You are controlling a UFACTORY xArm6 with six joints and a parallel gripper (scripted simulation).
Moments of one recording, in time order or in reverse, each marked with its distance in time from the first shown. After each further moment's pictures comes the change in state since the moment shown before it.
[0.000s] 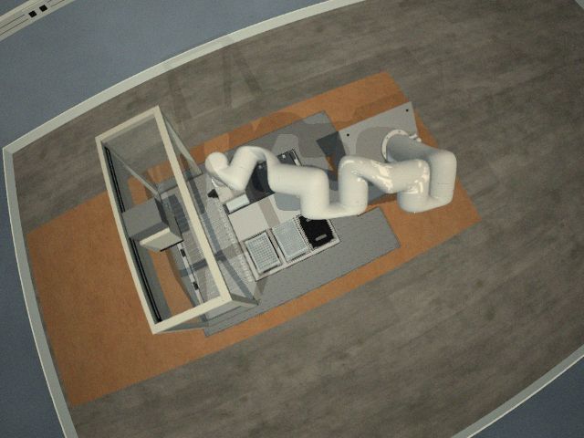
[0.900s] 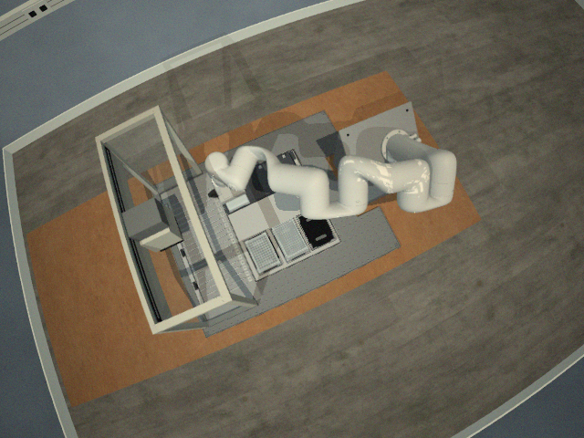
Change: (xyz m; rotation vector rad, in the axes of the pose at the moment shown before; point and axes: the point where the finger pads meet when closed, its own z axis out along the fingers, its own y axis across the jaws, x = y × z) arm 0.000 0.000 -0.001 0.000 0.000 0.000
